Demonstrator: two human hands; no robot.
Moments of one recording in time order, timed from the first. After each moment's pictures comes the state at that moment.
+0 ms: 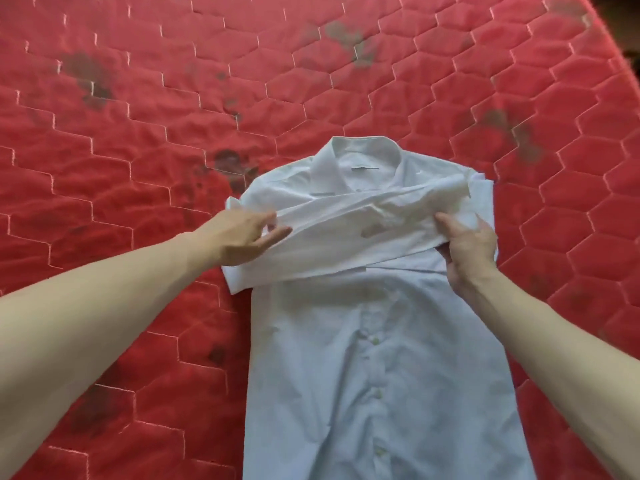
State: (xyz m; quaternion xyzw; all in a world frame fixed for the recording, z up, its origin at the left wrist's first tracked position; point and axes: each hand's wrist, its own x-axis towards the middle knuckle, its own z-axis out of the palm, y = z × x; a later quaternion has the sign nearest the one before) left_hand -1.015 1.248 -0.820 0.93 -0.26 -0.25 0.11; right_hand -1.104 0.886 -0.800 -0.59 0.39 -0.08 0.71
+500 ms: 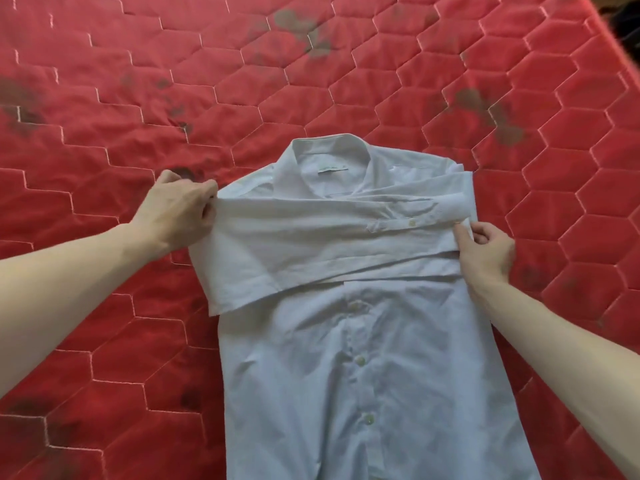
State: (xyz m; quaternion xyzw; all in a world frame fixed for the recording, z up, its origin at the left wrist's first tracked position) left_hand -0.948 1.238 -0.816 0.96 -0.28 -0.04 0.01; right_hand -1.117 0.800 -0.871 -0.77 0.45 -0.11 0.45
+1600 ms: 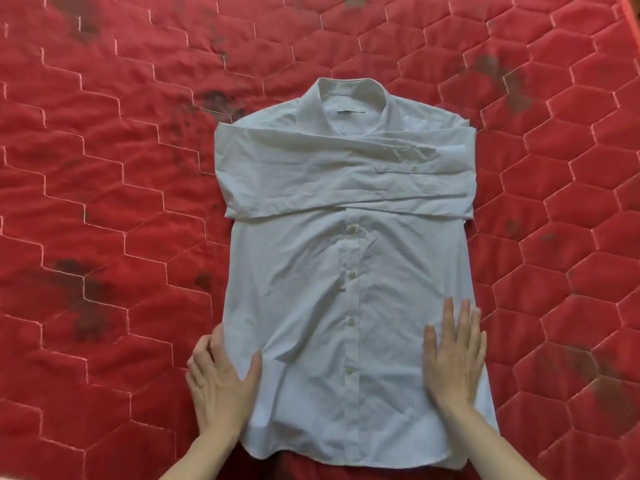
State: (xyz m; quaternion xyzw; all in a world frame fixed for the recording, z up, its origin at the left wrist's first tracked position) left_hand -1.401 1.222 -0.882 0.96 0.20 -0.12 0.16; right_hand -1.404 0.863 -0.893 -0.96 0.25 0.08 0.12
